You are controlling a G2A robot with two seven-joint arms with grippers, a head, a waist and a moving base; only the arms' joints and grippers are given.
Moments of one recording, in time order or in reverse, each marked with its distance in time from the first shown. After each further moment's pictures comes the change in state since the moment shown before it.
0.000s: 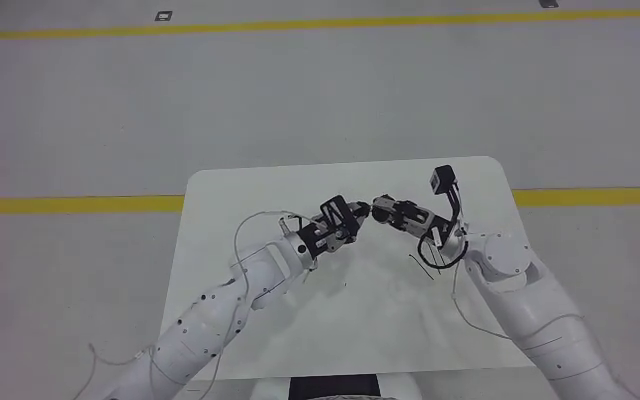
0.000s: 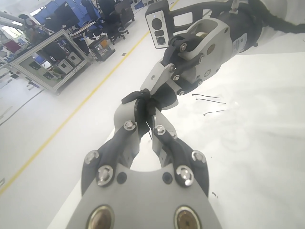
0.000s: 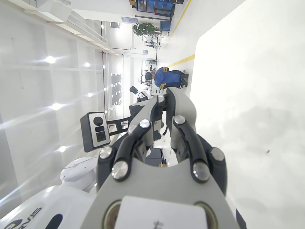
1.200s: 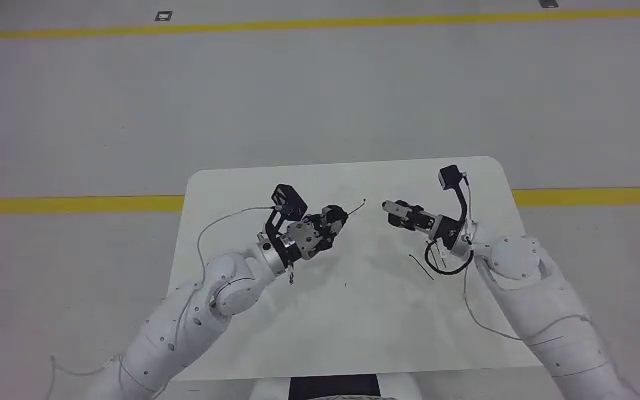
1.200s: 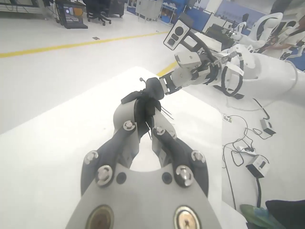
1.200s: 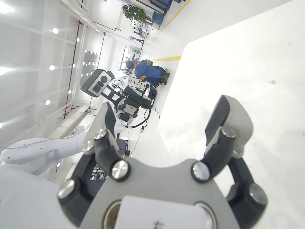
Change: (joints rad) left arm 0.043 0.136 -0.022 0.009 -0.702 -0.089 0.002; right arm 0.000 0.004 0.045 0.039 -0.230 -0.213 0.060
